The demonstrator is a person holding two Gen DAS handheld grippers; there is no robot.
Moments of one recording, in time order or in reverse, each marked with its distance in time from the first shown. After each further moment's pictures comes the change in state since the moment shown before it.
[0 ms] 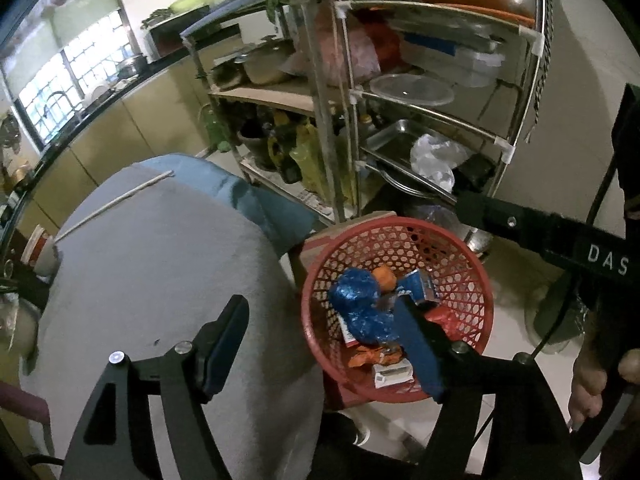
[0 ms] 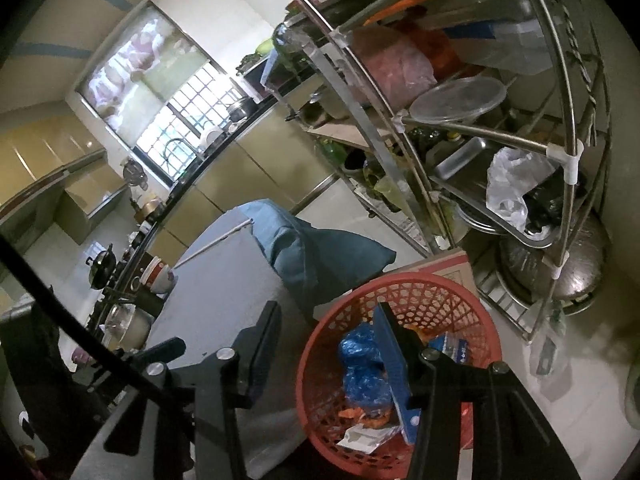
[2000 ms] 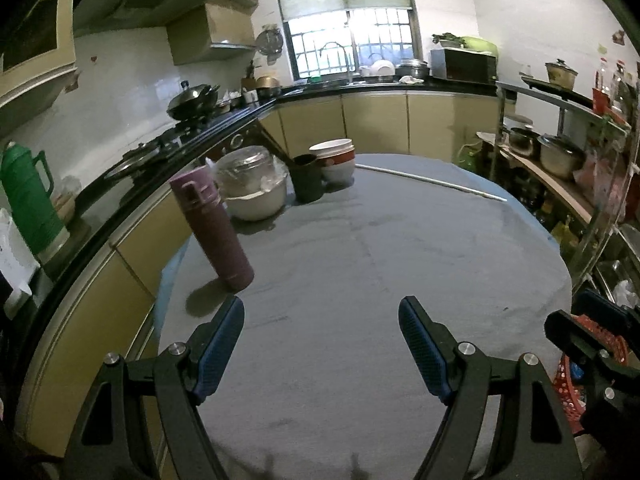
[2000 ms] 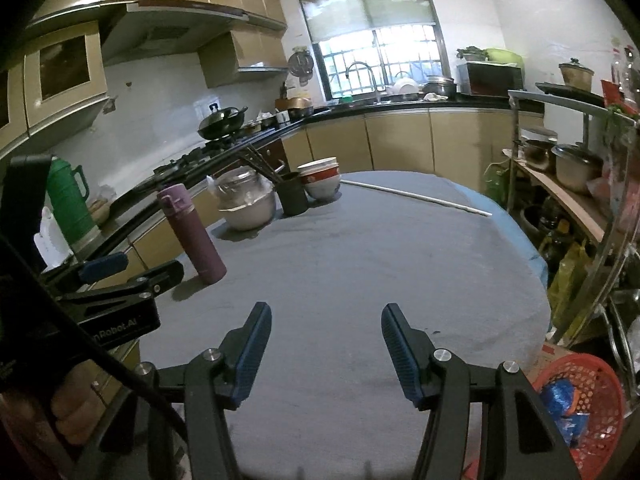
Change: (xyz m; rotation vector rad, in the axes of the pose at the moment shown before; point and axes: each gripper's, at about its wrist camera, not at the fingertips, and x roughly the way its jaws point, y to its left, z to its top) left arm -0.166 0.268 -0.181 -0.637 -0.128 0.593; right arm 0.045 0.336 -0.143 -0.669 0.103 0.224
